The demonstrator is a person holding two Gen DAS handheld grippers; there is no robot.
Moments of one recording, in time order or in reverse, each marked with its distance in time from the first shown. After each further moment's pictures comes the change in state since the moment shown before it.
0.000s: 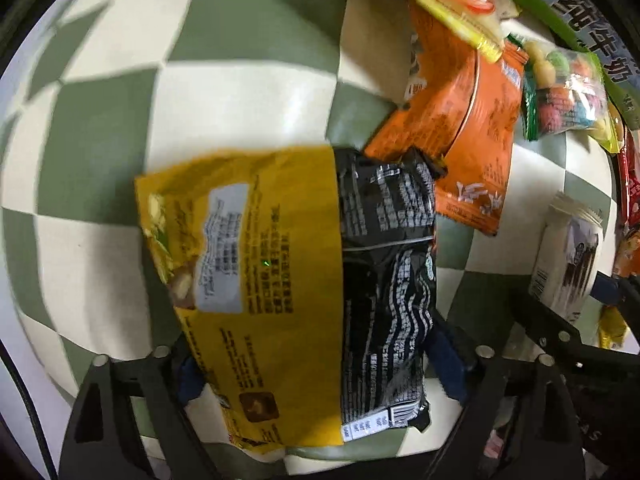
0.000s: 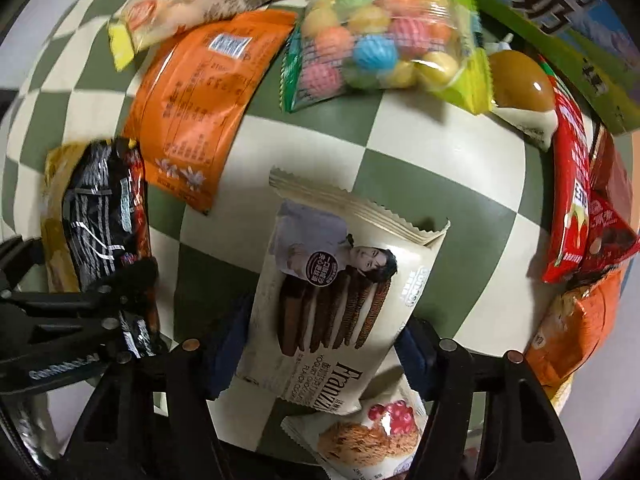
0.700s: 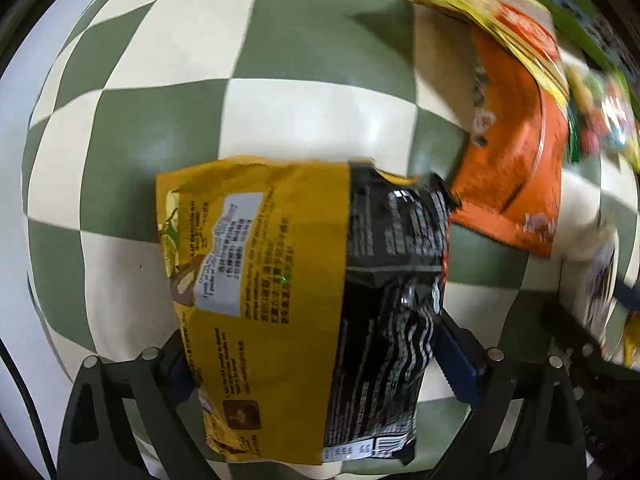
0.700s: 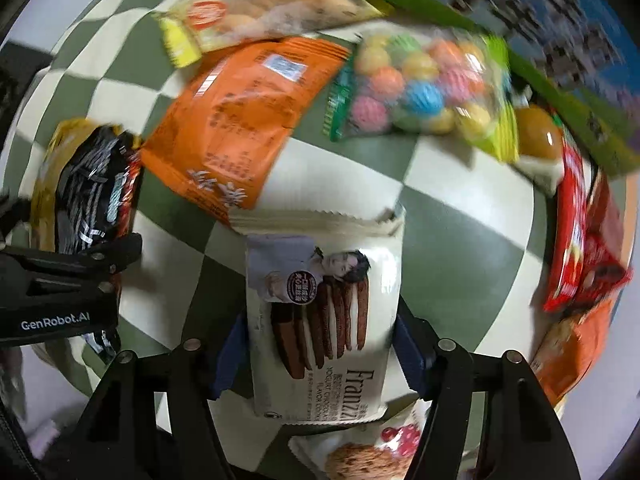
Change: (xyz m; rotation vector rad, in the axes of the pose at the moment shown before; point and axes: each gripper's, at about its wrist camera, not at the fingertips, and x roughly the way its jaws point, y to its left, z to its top) left arm 0.015 0.032 0.058 -0.043 -0.016 0.060; right arm 0.018 0.026 -0.007 -0.064 -0.084 -0.046
